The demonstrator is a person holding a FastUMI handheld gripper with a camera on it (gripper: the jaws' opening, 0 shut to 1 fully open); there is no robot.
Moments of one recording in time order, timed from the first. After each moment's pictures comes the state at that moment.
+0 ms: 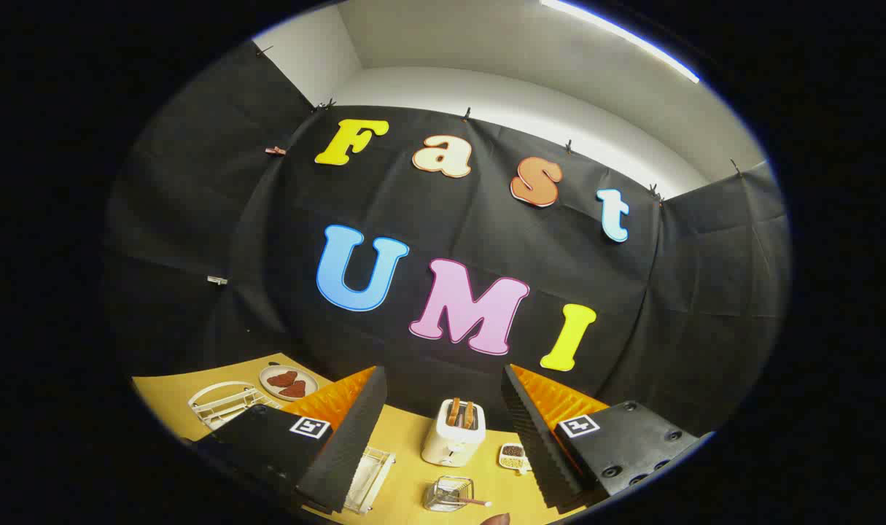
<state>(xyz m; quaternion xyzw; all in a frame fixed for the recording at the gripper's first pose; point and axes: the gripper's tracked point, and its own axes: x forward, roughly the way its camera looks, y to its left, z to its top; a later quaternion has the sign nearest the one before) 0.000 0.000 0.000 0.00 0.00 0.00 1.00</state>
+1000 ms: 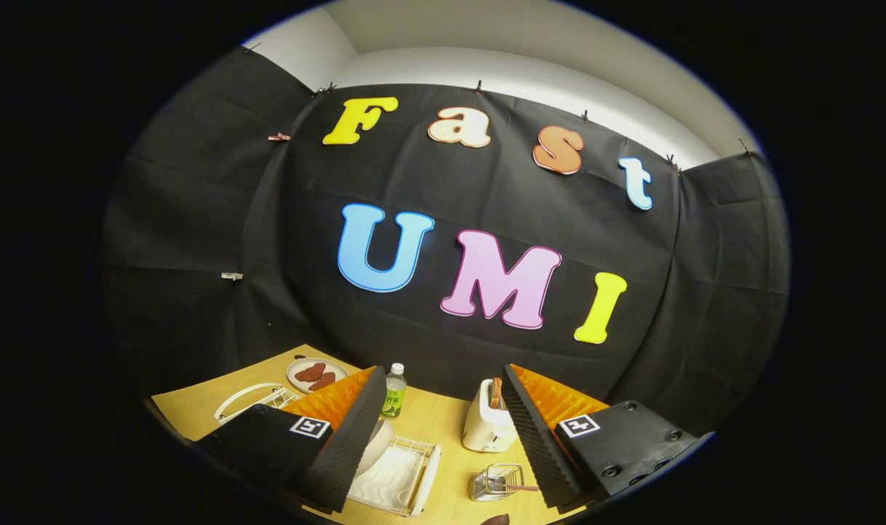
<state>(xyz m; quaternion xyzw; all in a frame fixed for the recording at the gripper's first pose) 0.026 0.062 -0.025 0.03 0.07 0.02 1.00</state>
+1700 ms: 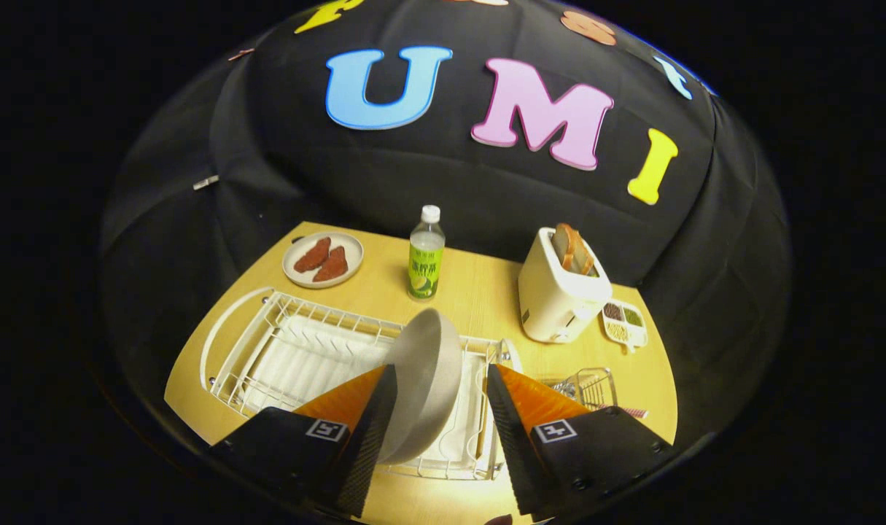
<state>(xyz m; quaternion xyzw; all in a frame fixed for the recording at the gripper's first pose) 0.073 0.168 -0.243 0.07 0.40 0.02 0.91</state>
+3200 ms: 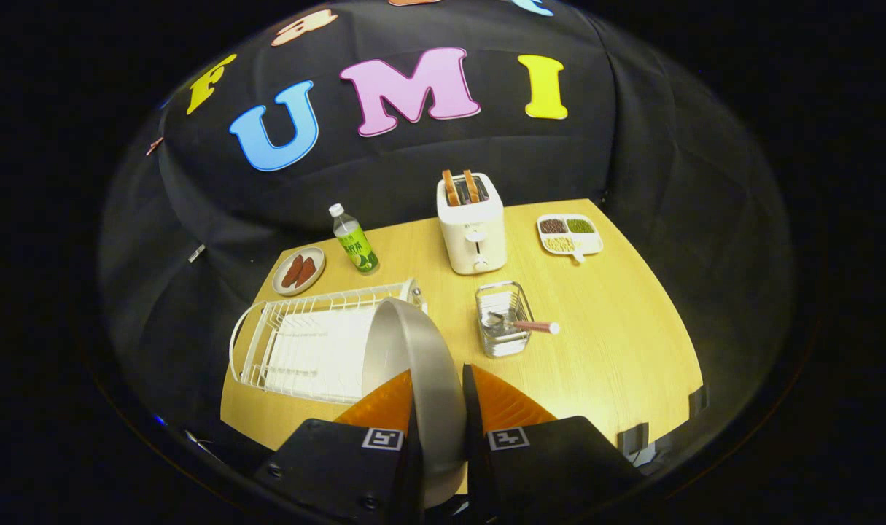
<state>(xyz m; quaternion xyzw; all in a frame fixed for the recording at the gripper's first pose) -0.081 -0.016 -0.254 0.26 0.42 0.00 0.87</state>
